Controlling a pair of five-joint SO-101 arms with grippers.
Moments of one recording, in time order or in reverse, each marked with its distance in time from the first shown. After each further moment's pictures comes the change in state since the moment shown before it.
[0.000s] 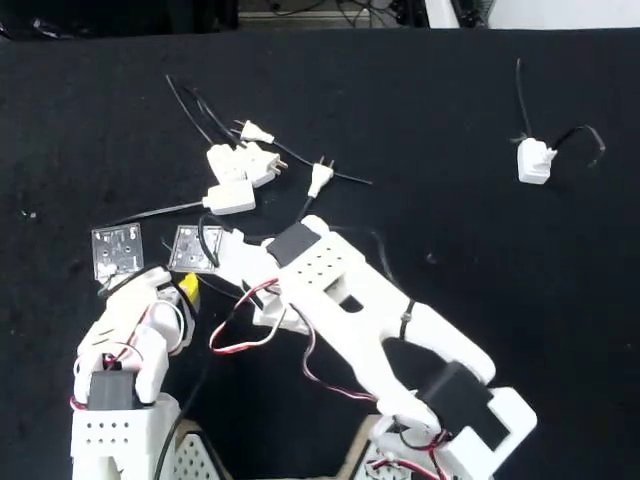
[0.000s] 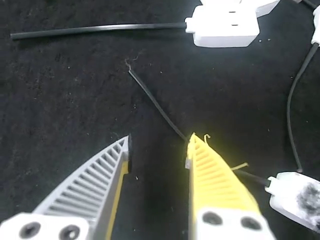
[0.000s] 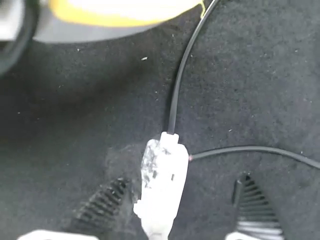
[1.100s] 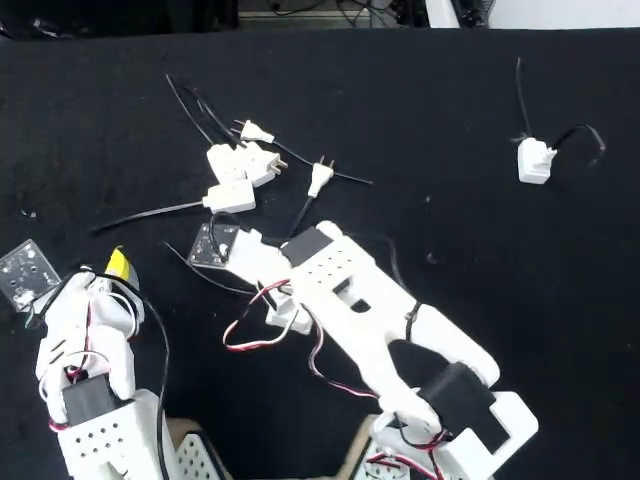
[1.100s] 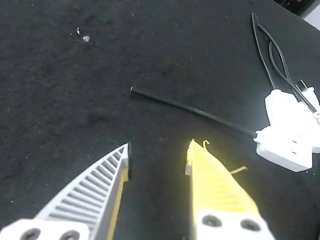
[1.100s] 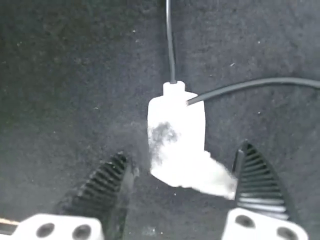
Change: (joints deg) left arm -21.9 -0.3 -2.1 -4.8 11.0; right arm 3.9 -4.0 6.9 -3.4 -3.3
